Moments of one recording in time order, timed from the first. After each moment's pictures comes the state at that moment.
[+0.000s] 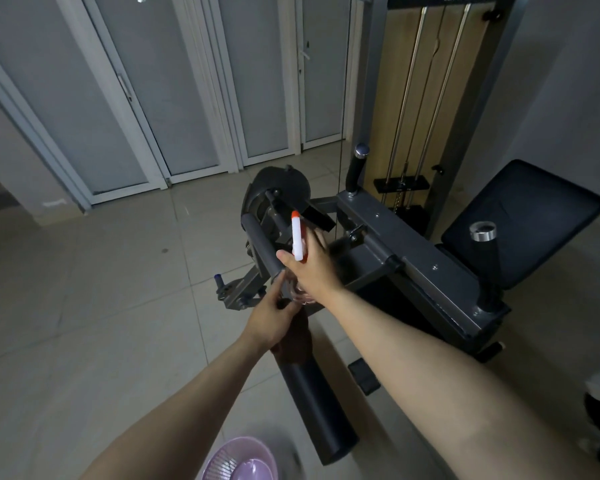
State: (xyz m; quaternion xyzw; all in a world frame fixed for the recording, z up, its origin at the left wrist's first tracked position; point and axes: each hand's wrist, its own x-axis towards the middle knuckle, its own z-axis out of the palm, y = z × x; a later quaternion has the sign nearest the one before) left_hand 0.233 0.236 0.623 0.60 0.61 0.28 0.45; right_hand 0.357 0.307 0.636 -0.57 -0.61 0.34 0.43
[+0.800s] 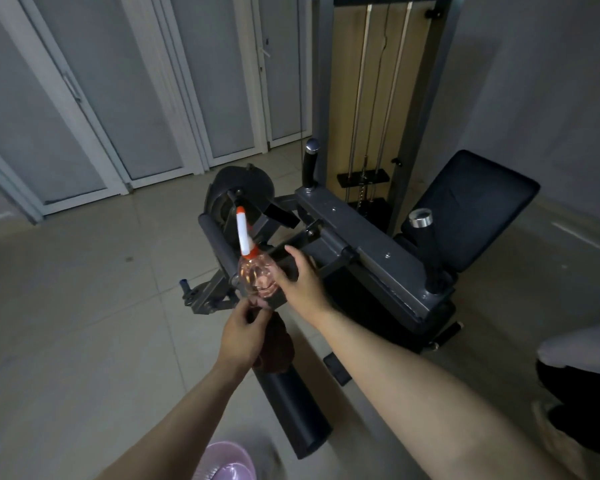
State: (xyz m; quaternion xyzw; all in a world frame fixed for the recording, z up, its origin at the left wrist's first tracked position) left_hand 0.273 0.203 0.603 0.51 0.61 0.39 0.46; right_hand 0.415 0.259 0.607 -0.59 -0.54 0.40 0.44
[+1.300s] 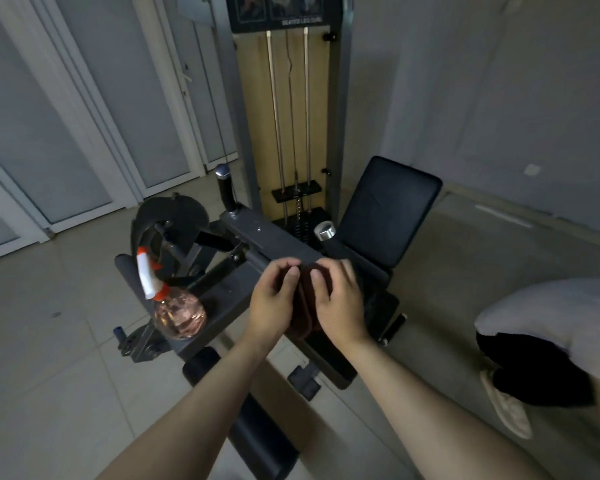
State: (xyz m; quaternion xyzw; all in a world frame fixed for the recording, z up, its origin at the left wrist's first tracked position) left_hand 0.444 0.221 0.665 0.65 0.40 0.44 0.47; right_hand 0.572 0.181 0.635 -0.66 -0.52 0.07 0.53
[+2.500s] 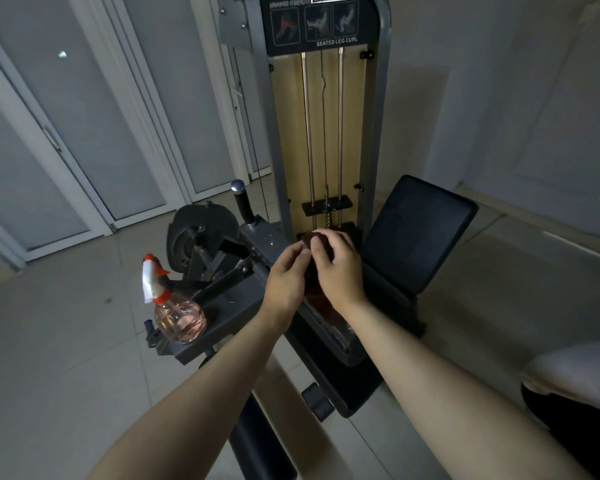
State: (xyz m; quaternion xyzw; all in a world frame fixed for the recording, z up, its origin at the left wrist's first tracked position) left_hand 0.525 0.243 0.708 0.51 0.44 0.47 0.57; right_hand 0.637 0.249 0.681 -0.57 -0.54 0.18 0.59
